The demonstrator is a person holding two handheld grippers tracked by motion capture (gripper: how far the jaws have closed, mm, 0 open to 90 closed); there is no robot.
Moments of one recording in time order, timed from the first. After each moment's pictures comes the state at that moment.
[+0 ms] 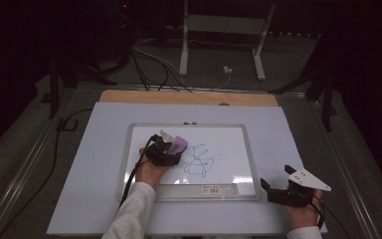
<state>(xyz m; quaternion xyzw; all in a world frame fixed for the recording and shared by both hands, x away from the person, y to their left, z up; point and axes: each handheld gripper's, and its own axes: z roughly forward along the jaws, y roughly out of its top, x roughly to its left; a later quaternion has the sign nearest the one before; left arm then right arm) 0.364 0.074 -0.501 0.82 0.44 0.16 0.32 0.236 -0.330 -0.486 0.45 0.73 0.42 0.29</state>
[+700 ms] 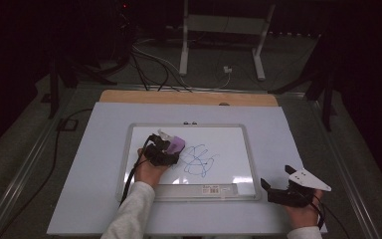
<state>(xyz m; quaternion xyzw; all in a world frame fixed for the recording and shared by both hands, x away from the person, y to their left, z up) 0.361 0.073 -0.500 0.82 0.46 0.14 0.31 0.236 -0.330 -0.486 0.45 0.73 0.42 0.29</state>
